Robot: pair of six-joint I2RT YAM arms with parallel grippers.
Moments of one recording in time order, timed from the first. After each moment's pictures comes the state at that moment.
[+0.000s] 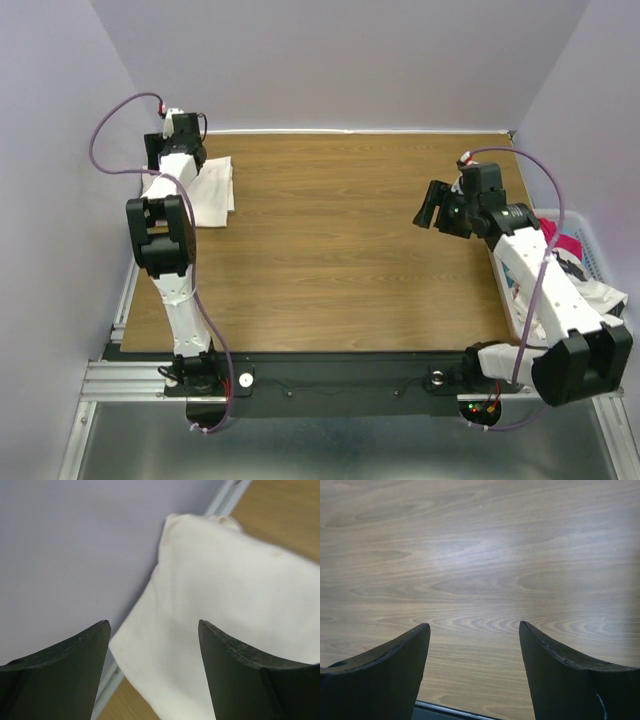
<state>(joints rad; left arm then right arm) 0.09 2.19 1.78 -0.29 -0.75 0.06 0.20 1.25 1.13 -0.70 -0.13 0.44</state>
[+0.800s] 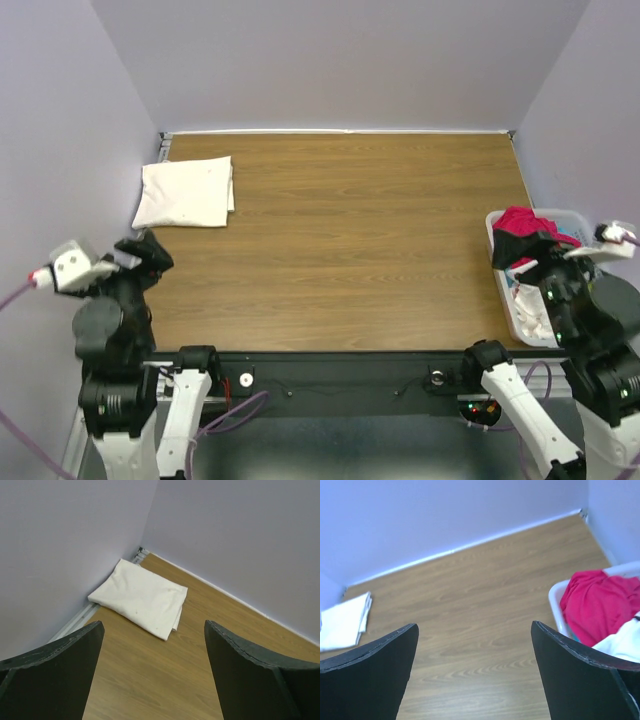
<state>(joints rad) 0.01 0.43 1.08 -0.66 -0.37 -0.33 0.27 0.47 1.17 -0.80 0.31 0.38</state>
